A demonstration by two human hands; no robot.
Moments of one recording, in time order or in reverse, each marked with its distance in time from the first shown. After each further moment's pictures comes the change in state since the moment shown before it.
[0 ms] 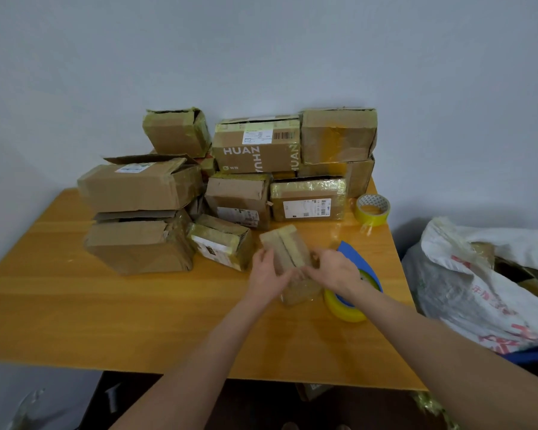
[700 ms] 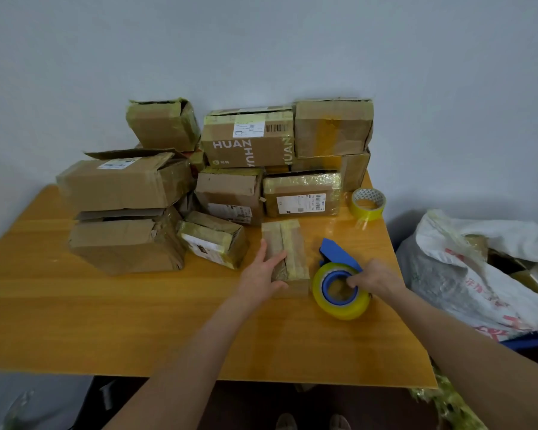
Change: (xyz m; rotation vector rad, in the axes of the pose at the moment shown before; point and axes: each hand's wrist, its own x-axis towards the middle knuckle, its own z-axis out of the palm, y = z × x) left_hand 0.015 -0.018 -0.002 0.346 -0.178 0.203; right_hand 0.001 0.084 -0.014 0.210 -0.130 0.456
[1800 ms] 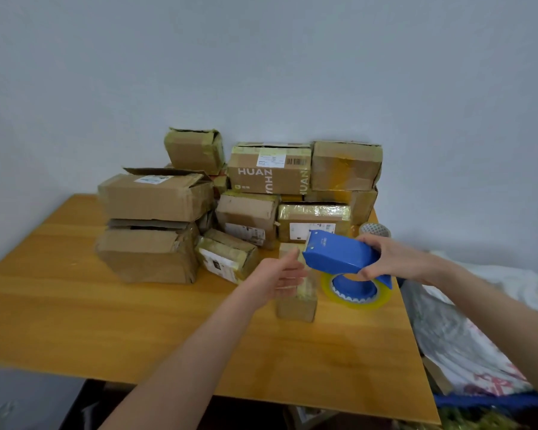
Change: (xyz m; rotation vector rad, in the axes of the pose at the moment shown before) left_hand -0.019 0.034 -0.062 -1.227 -0.135 -0.303; right_hand -0.074 -0.049 -0.094 0.130 -0.262 -0.622
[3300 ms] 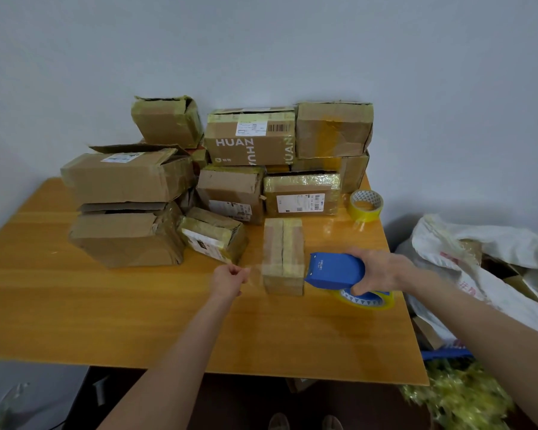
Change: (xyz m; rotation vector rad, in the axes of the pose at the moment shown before) left_hand 0.030 -0.079 -0.047 0.339 0.529 -0.013; right_hand 0.021 0.075 0.035 -0.592 -0.030 0.159
